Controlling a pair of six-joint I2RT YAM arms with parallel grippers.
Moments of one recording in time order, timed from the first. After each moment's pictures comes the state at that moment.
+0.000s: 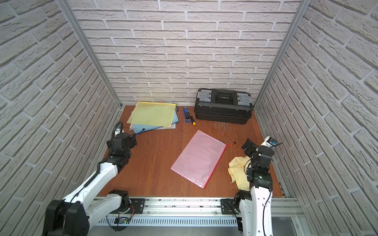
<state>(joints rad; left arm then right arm) -0.15 1.03 0.49 0.03 -0.62 -0.08 -0.30 0.59 0.39 -0.23 0.08 0.37</state>
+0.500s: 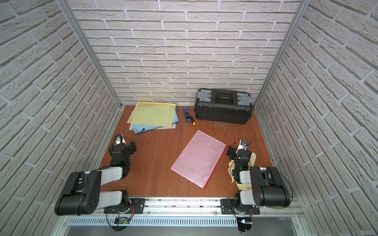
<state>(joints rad) 0.00 1.34 0.22 0.77 -0.41 0.01 -0.08 1.51 0.14 0.96 0.18 0.13</state>
